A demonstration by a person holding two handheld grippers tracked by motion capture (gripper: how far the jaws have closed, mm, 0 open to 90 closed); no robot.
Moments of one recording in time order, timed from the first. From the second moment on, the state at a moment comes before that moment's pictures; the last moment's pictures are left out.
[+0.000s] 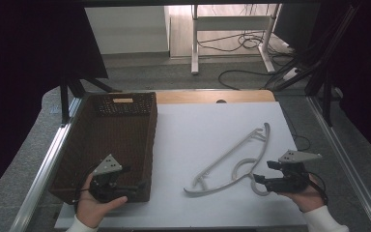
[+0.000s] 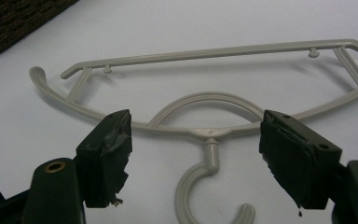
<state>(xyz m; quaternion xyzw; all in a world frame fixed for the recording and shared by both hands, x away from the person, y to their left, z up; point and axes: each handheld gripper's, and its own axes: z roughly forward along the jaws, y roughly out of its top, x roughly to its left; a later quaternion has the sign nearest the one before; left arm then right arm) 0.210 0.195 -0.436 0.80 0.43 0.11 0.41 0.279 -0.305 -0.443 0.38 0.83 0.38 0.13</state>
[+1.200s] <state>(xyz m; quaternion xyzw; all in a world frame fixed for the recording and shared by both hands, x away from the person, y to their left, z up) 0.218 0.140 -0.428 0.83 0.38 0.09 0.41 0.282 -0.322 -0.438 0.41 0.82 0.38 0.15</state>
